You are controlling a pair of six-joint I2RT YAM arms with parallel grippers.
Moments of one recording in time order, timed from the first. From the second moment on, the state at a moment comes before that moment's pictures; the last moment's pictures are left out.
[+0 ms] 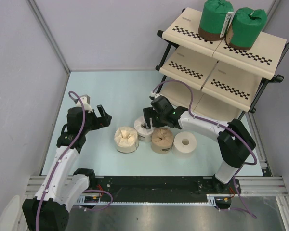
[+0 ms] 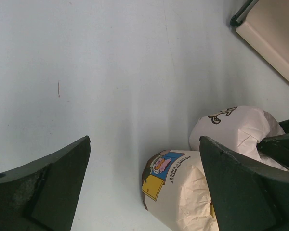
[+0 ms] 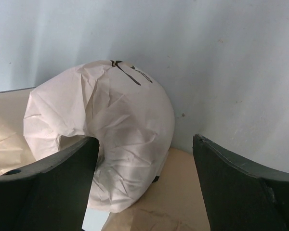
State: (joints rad) left arm -0.08 0.82 0.65 -0.35 0.14 -0.34; right arm 0.80 1.69 1.20 -0.36 0.05 0.49
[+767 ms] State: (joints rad) left arm -0.08 0.82 0.65 -0.35 0.14 -0.34; right arm 0.80 1.63 1.19 -0.34 -0.03 0.46
